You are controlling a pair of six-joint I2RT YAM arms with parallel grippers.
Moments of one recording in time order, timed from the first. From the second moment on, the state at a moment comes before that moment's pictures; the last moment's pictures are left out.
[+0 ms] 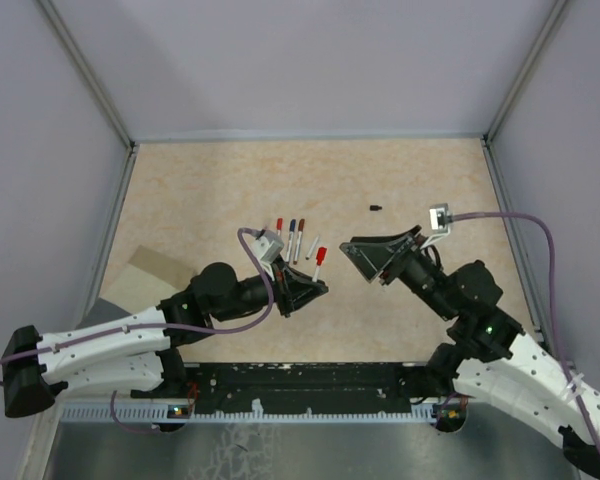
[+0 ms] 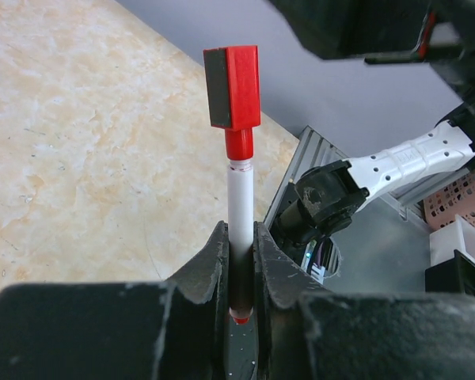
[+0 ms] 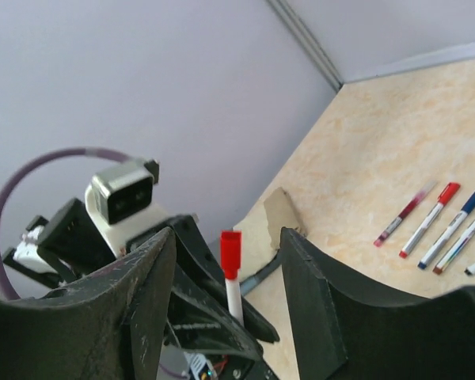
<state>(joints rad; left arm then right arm) -1.16 0.95 0.64 0.31 0.03 -0.49 0.87 0.49 0.61 0.08 0.05 0.74</state>
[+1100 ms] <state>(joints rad) -1.16 0.95 0.64 0.28 0.01 -0.48 0.87 0.82 0.87 -0.15 -0.06 0.74</state>
